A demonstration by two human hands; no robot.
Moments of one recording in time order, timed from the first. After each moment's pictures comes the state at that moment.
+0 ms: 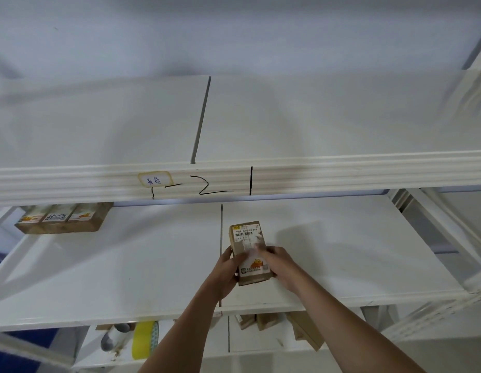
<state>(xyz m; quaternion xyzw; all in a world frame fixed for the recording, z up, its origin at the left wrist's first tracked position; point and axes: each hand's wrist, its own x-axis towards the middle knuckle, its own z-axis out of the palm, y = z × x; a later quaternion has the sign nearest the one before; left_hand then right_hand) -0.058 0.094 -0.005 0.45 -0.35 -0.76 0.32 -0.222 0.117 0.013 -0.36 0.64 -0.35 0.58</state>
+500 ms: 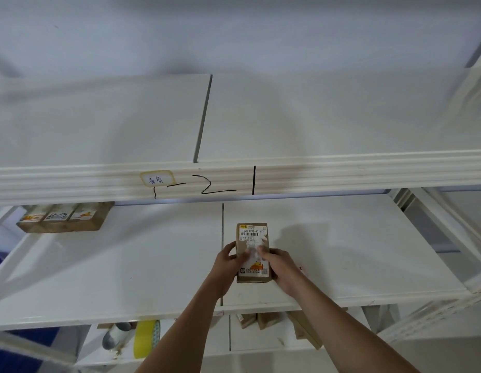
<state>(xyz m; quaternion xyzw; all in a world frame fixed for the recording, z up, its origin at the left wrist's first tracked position) -0.056 0.089 -0.010 0.47 -0.41 -0.70 0.35 -0.220 0.120 -0.001 -0.26 0.60 -0.43 0.62</state>
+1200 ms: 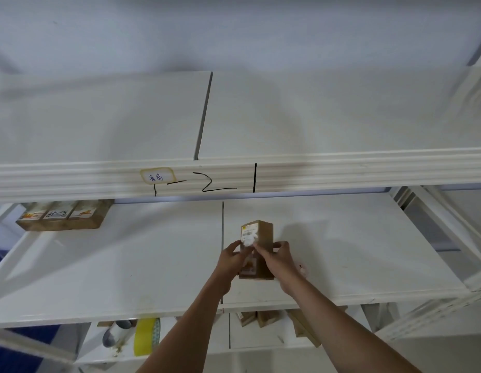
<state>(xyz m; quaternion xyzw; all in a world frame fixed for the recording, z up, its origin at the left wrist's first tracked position) -0.066 0.093 0.003 0.55 -0.45 -0.64 0.30 -0.207 0.129 0.023 -0.32 0.70 -0.40 0.50</state>
